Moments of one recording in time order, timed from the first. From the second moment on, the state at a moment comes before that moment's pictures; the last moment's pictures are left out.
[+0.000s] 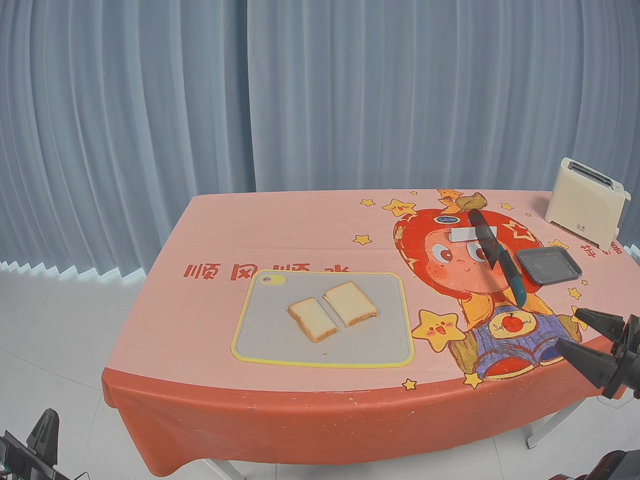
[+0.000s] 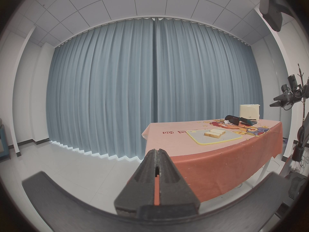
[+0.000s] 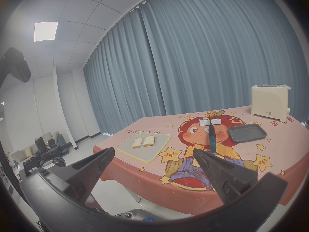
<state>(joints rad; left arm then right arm) 0.00 0.02 -0.02 0.00 -0.02 0.02 0.29 0.87 -0.26 -0.38 0.29 0.19</state>
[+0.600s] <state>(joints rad) 0.00 0.02 -0.02 0.00 -0.02 0.02 0.54 1.29 -0.59 -0.38 0.01 0.18</state>
